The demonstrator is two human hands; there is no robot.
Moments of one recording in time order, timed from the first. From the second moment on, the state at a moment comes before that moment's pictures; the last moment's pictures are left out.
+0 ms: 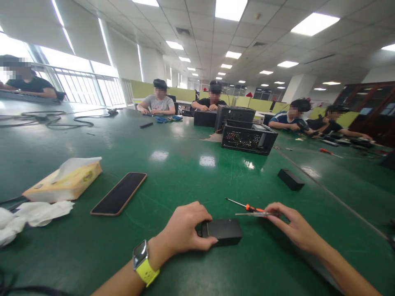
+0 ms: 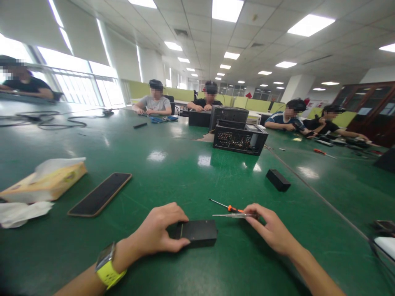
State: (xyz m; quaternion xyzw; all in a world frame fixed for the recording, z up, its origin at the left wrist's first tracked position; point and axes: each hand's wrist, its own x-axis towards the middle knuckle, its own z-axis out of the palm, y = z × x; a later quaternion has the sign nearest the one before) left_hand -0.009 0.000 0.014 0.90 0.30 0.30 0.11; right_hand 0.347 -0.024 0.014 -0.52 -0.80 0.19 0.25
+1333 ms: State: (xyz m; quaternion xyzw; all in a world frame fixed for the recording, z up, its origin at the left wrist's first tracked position) left_hand -0.007 -0.006 0.028 0.90 0.32 0.27 0.09; right_hand 0.326 -0.031 0.014 -0.51 -0.79 0.19 0.29
